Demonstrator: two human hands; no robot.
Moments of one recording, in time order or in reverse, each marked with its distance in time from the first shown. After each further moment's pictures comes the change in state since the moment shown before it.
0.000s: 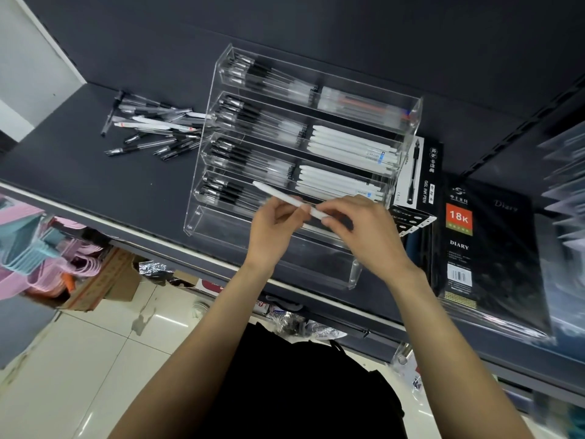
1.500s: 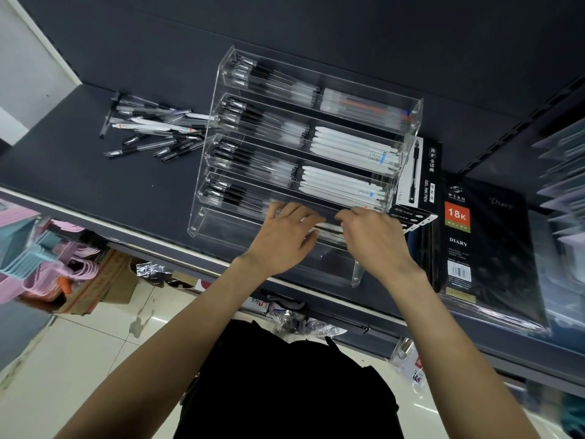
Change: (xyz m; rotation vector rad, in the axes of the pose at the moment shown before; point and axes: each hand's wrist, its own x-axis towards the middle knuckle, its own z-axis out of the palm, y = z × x) left_hand 0.025 -0.035 -0.016 1.249 -0.269 0.800; right_hand -0.004 -0.005 0.006 -0.578 -0.130 0.142
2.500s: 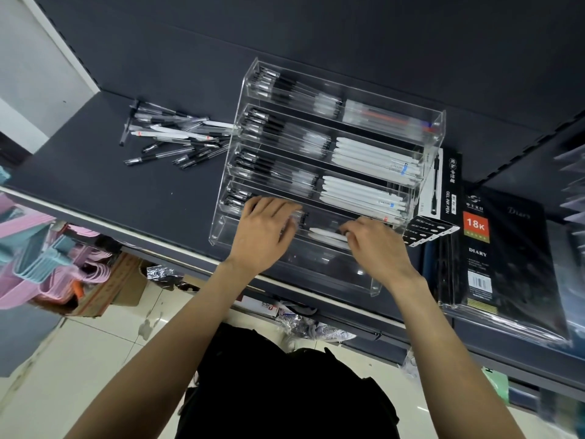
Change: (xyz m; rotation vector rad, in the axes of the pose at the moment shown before) left_hand -0.019 -0.053 -0.025 -0.014 0.175 -0.134; right_hand 0.015 -0.015 0.019 0.212 -0.161 0.075
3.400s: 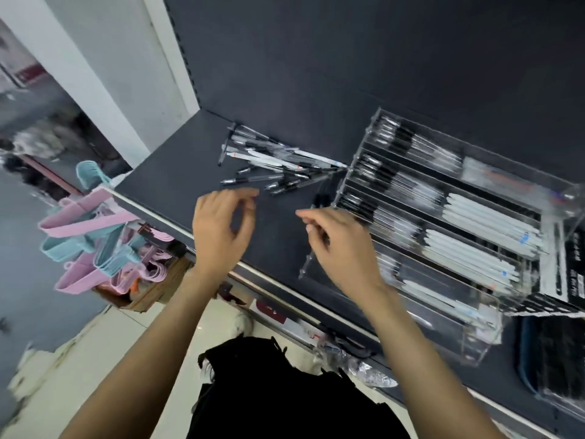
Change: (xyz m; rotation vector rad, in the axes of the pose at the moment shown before) left_hand -0.042 -0.147 -0.120 -0.094 0.481 -0.301; right_hand 0.067 -0.201 -0.009 0.410 0.362 -0.424
